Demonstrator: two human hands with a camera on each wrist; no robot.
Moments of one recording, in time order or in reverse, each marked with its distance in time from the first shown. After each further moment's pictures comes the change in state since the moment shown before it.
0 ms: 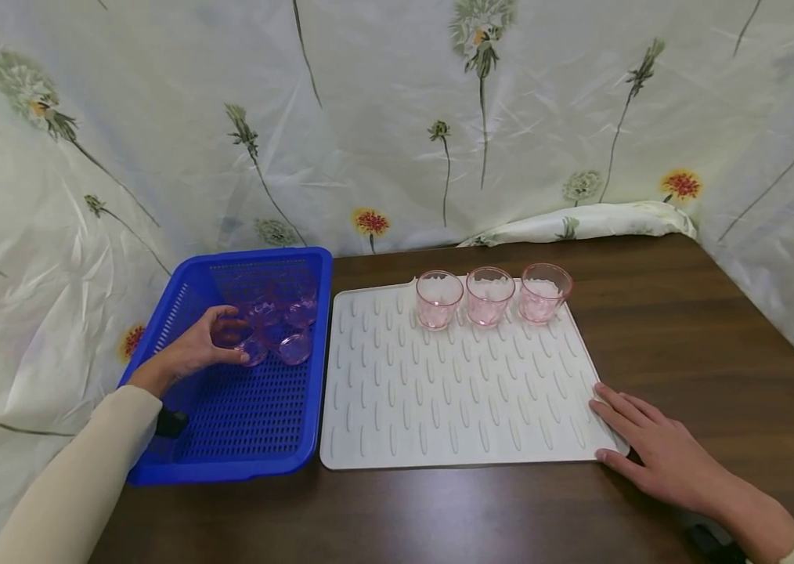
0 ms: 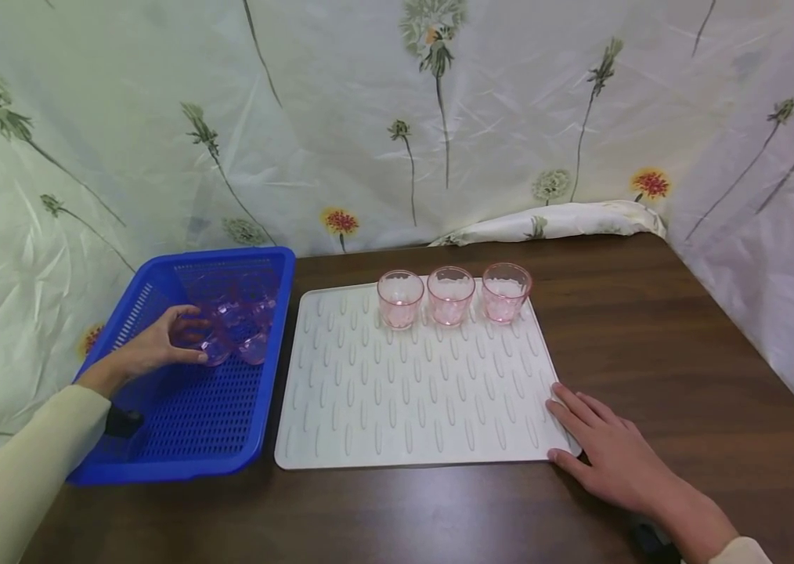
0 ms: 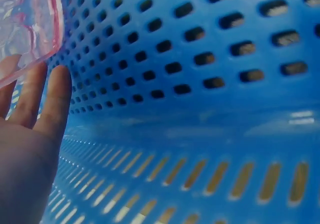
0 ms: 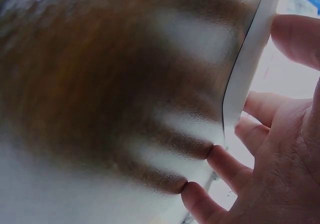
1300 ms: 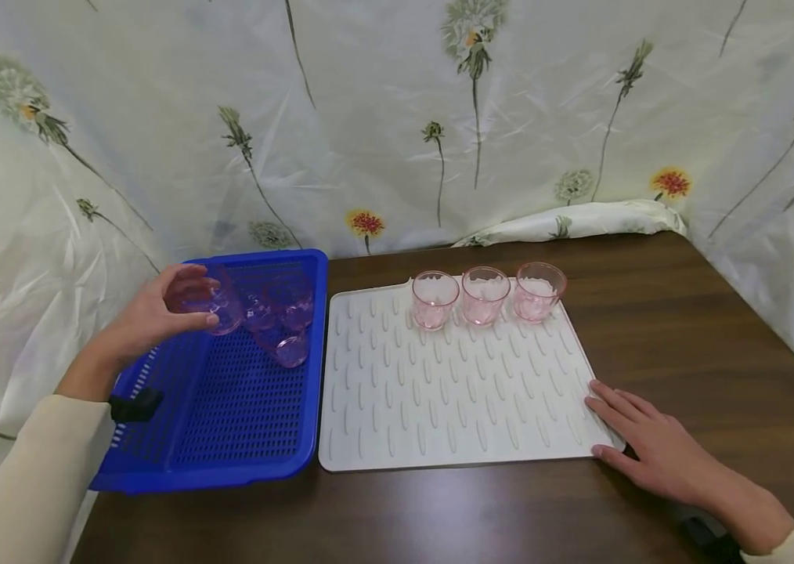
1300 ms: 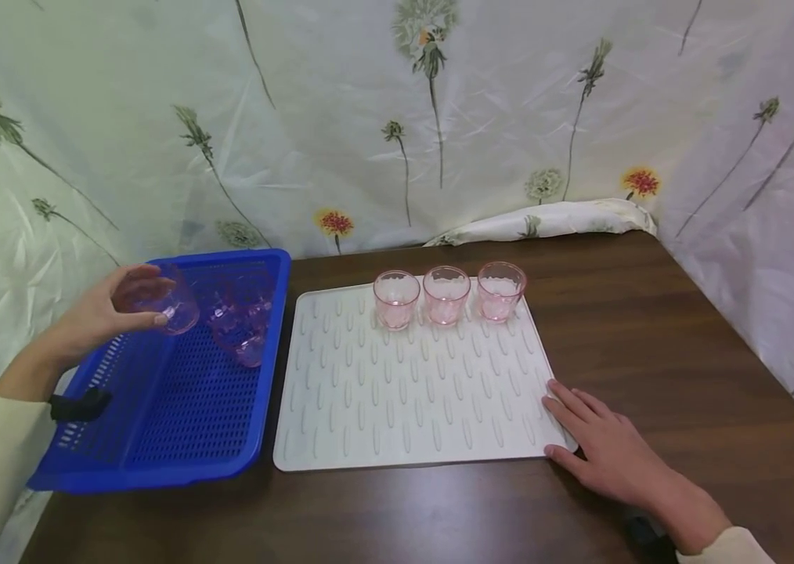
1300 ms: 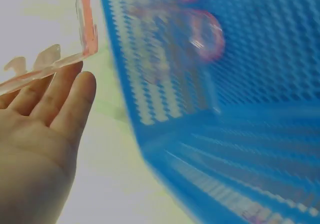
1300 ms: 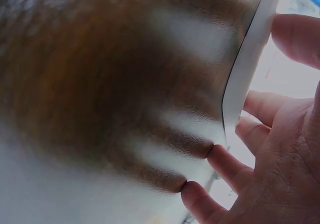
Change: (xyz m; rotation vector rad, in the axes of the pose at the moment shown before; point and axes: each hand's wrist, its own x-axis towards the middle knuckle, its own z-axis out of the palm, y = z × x) left_hand -0.036 0.072 -0.033 0.082 0.163 0.188; right_hand 0.001 -0.002 -0.002 0.004 -0.023 0.006
